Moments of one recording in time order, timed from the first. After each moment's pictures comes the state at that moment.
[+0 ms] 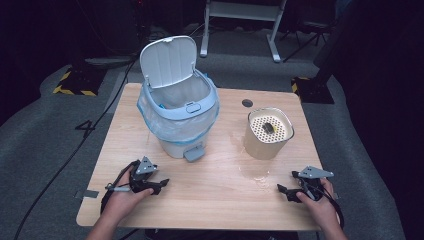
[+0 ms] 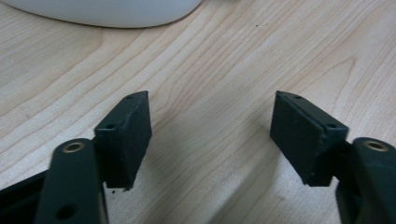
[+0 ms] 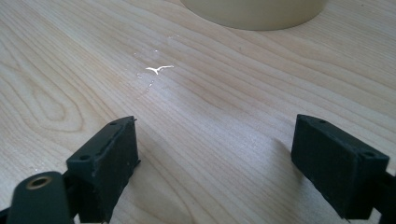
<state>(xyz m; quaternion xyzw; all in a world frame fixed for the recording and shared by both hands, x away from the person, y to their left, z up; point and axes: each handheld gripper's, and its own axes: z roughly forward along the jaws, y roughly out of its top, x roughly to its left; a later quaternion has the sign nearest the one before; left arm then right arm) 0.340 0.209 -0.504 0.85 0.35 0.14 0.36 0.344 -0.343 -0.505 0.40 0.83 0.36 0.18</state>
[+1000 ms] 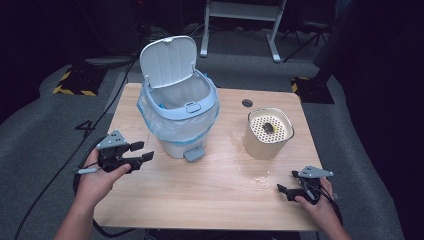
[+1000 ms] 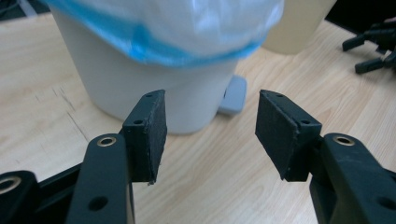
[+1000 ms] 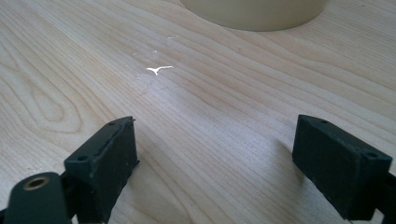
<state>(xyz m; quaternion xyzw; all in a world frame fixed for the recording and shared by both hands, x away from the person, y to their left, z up) 0.347 0.254 -0.389 0.78 0.38 0.13 0.48 0.345 -0.343 -0.505 0.39 0.83 0.36 0.18</state>
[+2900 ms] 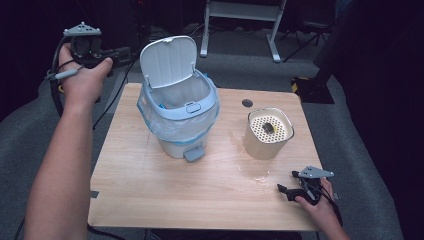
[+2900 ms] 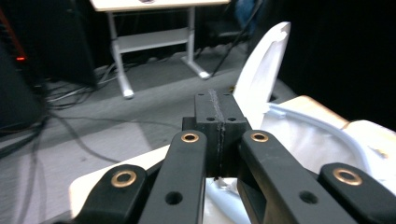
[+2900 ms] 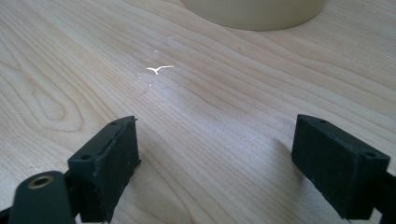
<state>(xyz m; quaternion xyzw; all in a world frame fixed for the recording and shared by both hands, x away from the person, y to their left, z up) 0.461 0.274 -0.202 0.70 0.44 0.27 0.49 0.344 -0.344 -0.505 0.39 0.83 0.36 0.18</state>
